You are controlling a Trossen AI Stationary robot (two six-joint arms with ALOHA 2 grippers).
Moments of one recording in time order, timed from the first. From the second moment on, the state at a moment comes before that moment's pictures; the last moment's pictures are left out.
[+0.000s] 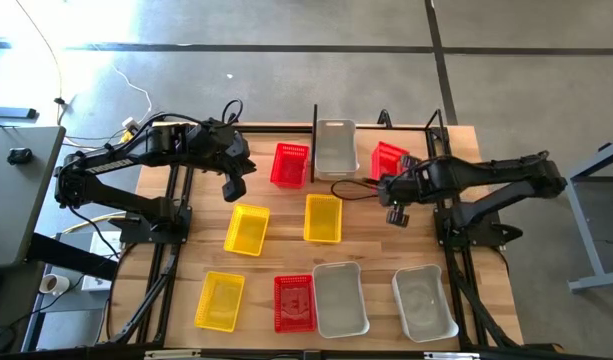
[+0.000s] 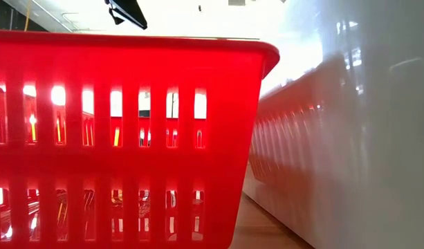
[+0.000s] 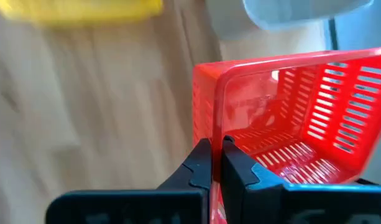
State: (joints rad) left arm 0.34 1.15 1.31 -0.99 -0.07 -0.01; right arm 0.07 1.25 1.20 -1.30 0.40 0.20
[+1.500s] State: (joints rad) left arm 0.34 1.15 1.31 -0.99 -0.12 -0.10; right arm -0.51 1.25 0.83 -1.03 0.37 -0.45
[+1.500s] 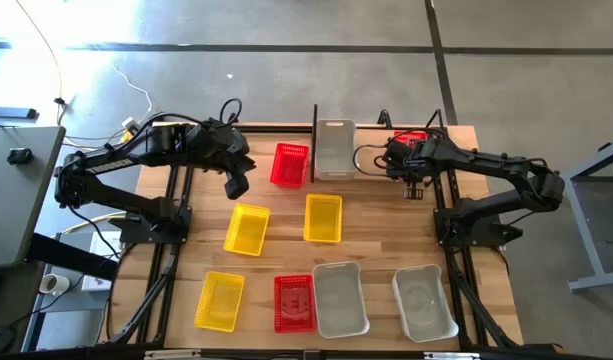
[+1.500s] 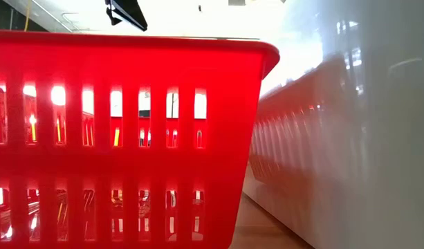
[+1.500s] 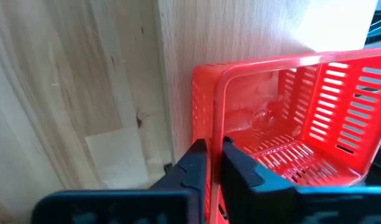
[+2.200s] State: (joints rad) left arm 0.34 1.15 1.31 -0.99 -0.14 -0.28; right arm -0.51 1.25 1.06 -1.30 0.31 -0.07
